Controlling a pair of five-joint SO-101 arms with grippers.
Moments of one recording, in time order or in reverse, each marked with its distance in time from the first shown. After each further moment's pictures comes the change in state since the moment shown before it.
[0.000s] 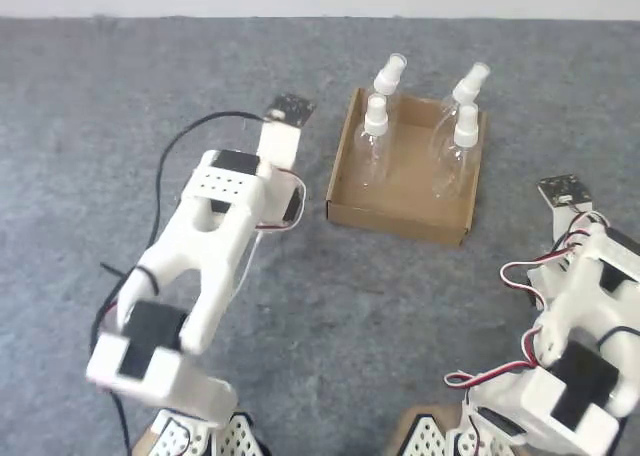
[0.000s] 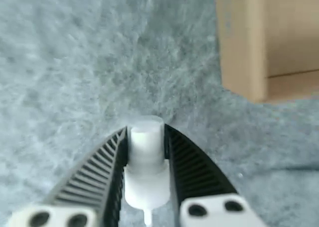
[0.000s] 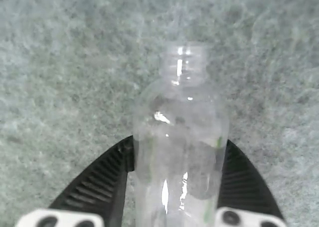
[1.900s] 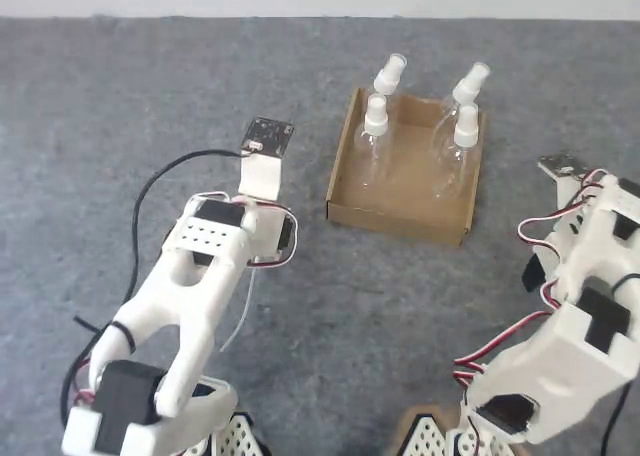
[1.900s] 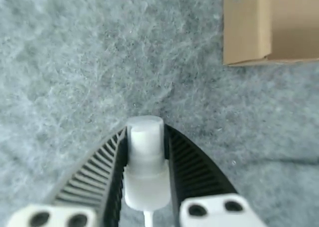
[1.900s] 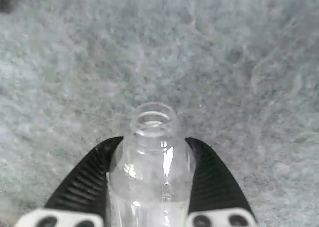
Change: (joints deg) left arm 0.1 -16.5 23.3 -12.1 7.1; right arm -2.5 20.9 -27.8 17.8 0.7
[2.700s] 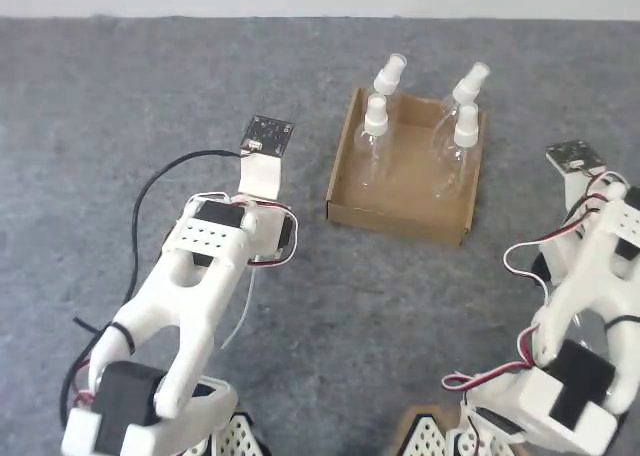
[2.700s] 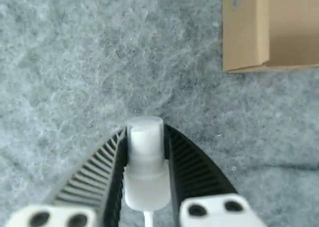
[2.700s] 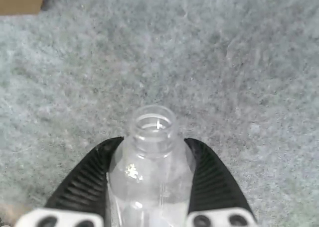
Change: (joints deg) left arm 0.0 -0.3 0.4 -1.6 0.0; right arm 0.0 -21.2 10.1 0.9 0.0
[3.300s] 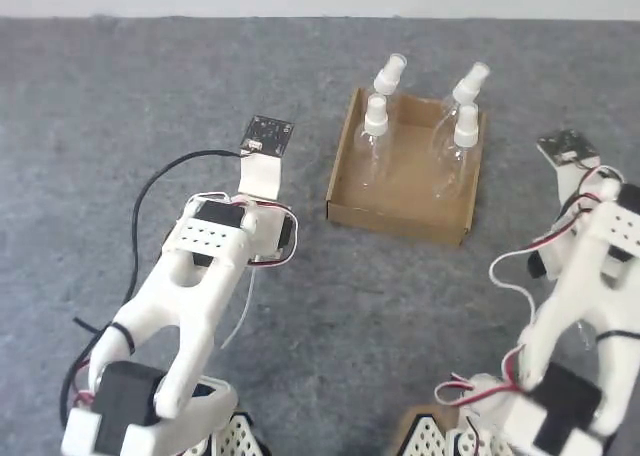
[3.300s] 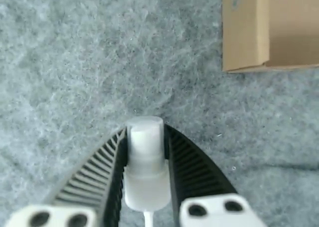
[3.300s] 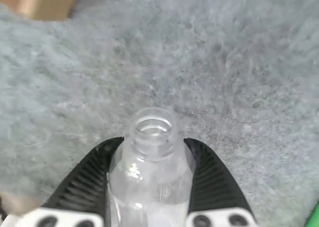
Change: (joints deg) left arm 0.0 0.0 0.0 0.0 0.0; right arm -3.1 -7.6 0.0 3.8 0.0
